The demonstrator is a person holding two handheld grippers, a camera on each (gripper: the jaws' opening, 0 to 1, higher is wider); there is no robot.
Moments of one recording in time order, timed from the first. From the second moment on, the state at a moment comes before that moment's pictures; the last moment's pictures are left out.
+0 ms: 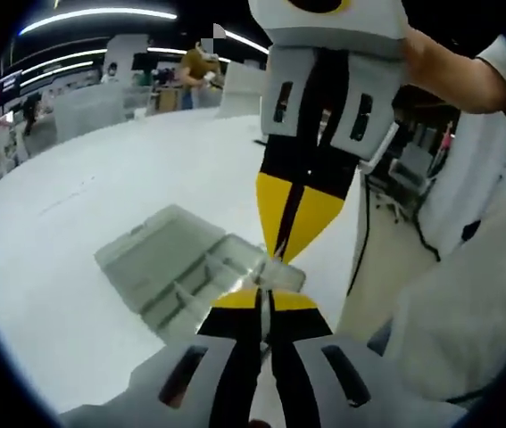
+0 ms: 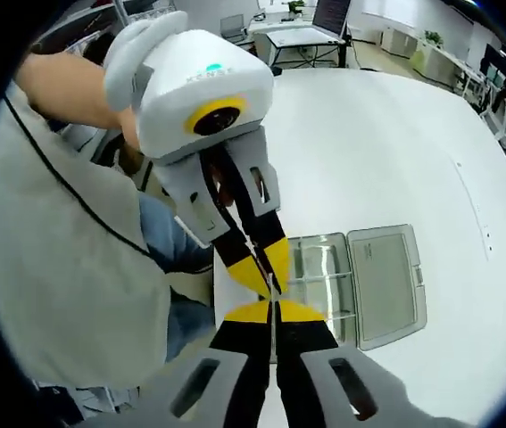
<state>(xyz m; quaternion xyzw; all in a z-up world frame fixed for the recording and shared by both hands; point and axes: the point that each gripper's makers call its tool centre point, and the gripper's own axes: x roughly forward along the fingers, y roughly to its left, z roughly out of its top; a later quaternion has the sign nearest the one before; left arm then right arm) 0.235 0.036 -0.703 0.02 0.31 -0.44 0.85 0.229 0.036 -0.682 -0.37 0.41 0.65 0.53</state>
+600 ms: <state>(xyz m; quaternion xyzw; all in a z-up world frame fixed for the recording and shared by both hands) 0.242 0.054 -0.698 0.03 0.29 -0.40 0.87 0.242 0.040 -0.688 -0.38 0.42 0.64 0.52</state>
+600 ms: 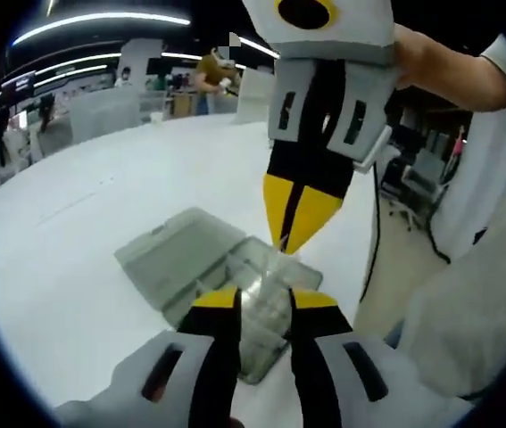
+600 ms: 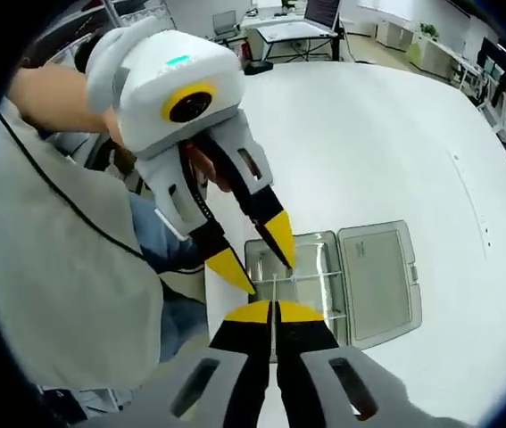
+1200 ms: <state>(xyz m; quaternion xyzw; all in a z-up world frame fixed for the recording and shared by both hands) 0.234 0.060 -0.691 0.06 0.28 -0.38 0.88 0.246 0.040 -0.704 -0.43 0.41 0.62 0.51</state>
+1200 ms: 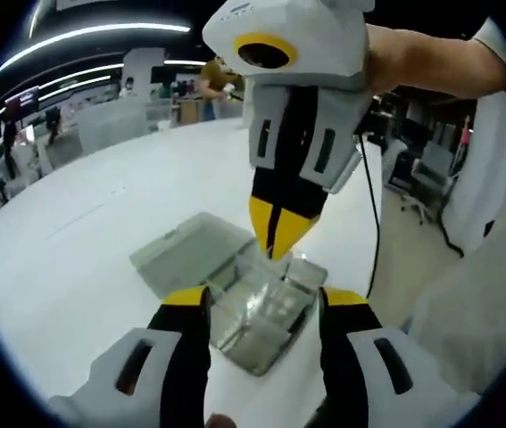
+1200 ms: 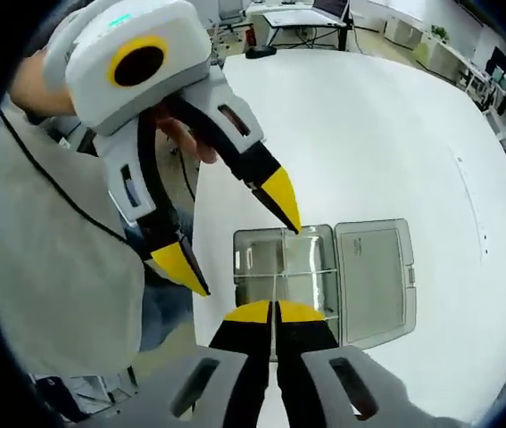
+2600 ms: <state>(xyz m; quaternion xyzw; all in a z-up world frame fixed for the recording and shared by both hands) 0.236 0.060 -0.697 0.05 0.27 -0.35 0.89 0.251 0.042 -0.724 -0.45 0.40 0.62 0.51</state>
